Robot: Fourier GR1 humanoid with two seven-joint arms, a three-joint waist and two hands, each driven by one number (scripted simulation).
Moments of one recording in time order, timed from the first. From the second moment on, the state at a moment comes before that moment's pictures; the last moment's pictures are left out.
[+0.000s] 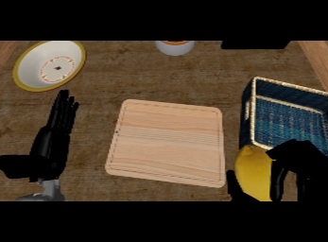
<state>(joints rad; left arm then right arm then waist) -0.01 0.07 -0.02 -1.69 0.04 0.13 0.02 -0.13 -0.11 0.53 -2.38 1.30 0.18 1.05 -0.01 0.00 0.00</state>
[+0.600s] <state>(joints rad) -0.01 0.08 -0.01 -1.68 0.05 0.11 0.01 -0.03 -0.17 0.13 -2.33 1.11 0.22 0.83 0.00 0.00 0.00</state>
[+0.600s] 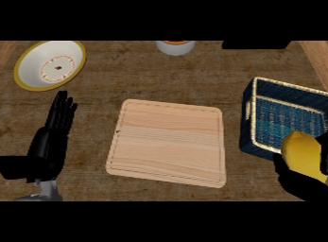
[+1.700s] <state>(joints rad) 0.03 0.05 -0.01 -1.71 0.02 0.10 0.01 0.06 -0.20 -0.21 -1.99 0.87 0.08 0.42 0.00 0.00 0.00</state>
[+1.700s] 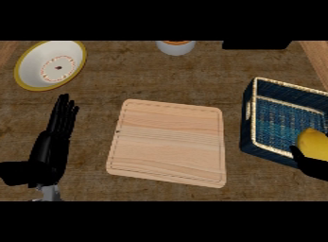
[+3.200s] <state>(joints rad) 0.00 0.04 0.01 -1.70 0.01 0.09 0.02 0.06 -0.24 -0.52 -2.05 0.65 -0.06 0.30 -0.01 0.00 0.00</state>
